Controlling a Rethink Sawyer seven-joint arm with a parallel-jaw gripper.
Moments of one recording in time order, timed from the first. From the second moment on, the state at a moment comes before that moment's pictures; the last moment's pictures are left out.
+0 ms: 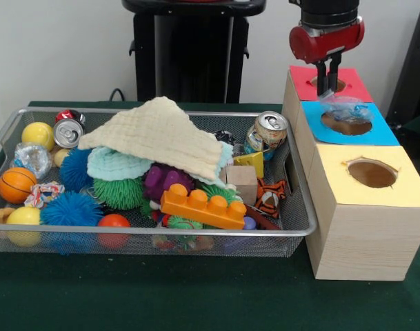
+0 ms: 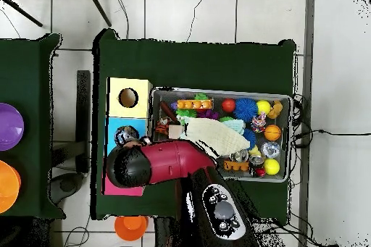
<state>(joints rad) -0.28 -0.85 0.34 1.96 -0.16 0.45 1.42</state>
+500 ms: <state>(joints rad) -0.28 -0.82 0.34 1.96 -0.16 0.46 1.42</state>
